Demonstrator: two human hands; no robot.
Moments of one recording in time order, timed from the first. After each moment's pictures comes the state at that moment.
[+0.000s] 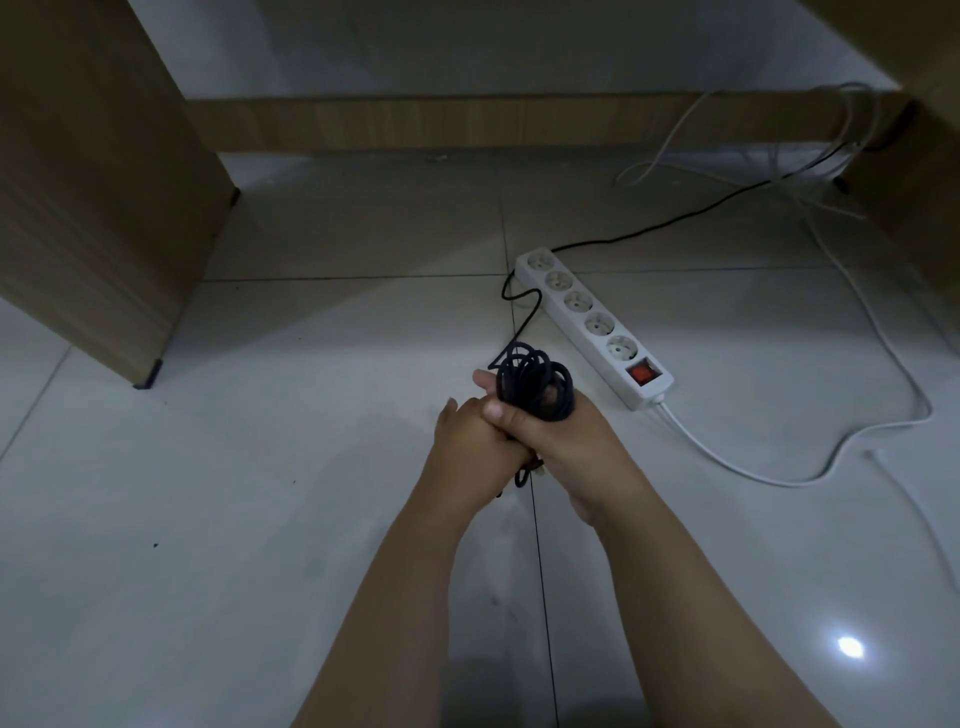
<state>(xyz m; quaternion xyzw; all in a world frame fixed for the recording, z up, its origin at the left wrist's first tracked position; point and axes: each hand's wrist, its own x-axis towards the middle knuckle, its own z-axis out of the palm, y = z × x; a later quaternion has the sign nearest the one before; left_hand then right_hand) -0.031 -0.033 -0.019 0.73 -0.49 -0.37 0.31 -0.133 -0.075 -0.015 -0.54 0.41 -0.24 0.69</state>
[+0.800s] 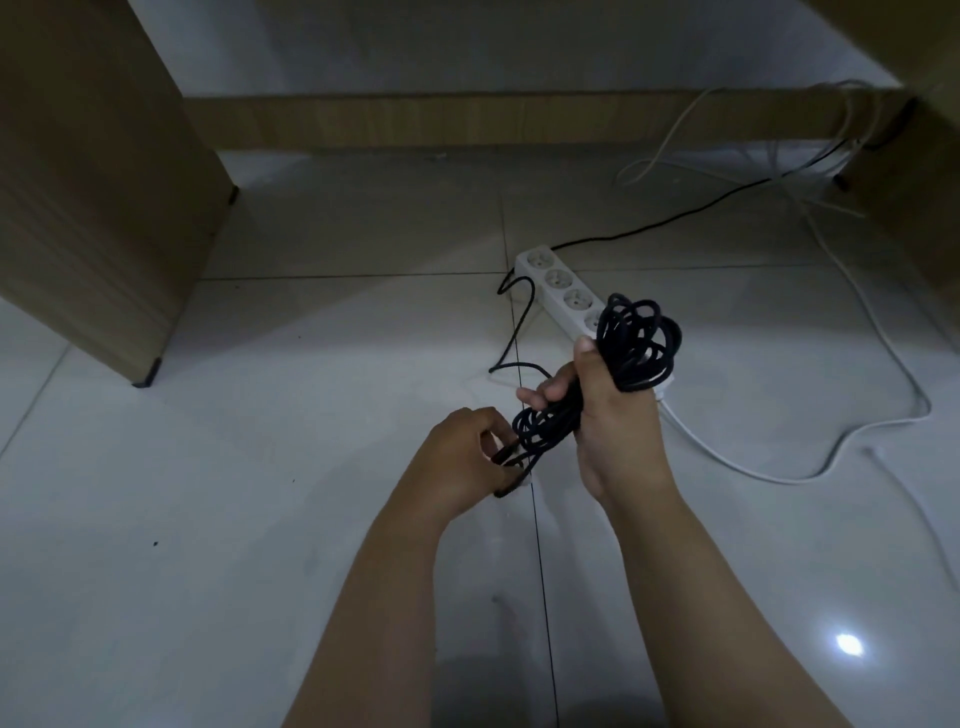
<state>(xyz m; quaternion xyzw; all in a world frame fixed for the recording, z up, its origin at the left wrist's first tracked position) -0.011 -0.023 -0.039 0.75 -0.47 -0.40 0.24 -0.134 -0.087 -0.010 -0.38 0.44 -0.45 0.67</state>
